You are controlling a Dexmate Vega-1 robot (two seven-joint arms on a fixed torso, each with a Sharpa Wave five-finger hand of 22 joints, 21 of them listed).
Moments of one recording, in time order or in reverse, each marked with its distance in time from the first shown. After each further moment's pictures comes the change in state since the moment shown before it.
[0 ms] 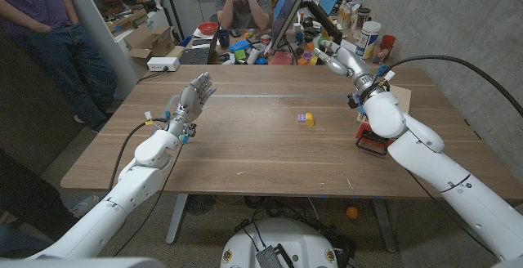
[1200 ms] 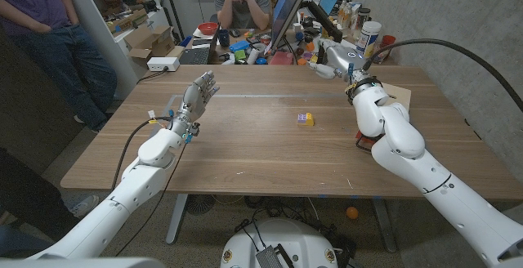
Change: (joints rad) left arm -0.009 -0.006 0.015 -0.012 0.014 0.000 0.012; left_hand 0.000 0.000 -0.004 -0.004 0.000 0.009 0.002 0.000 0.000 0.005 0.005 0.000 0.000 0.003 0.003 0.000 0.000 0.000 0.000 0.000 0.000; right arm 0.055 0.064 -0.110 -0.045 -0.615 -0.210 0.260; right_hand 0.141 -0.052 0.016 -0.135 -0.006 -0.047 -0.065 -0.005 0.000 -0.065 -0.040 -0.012 0.010 -0.020 -0.023 -0.004 0.009 0.018 0.054 0.000 0.000
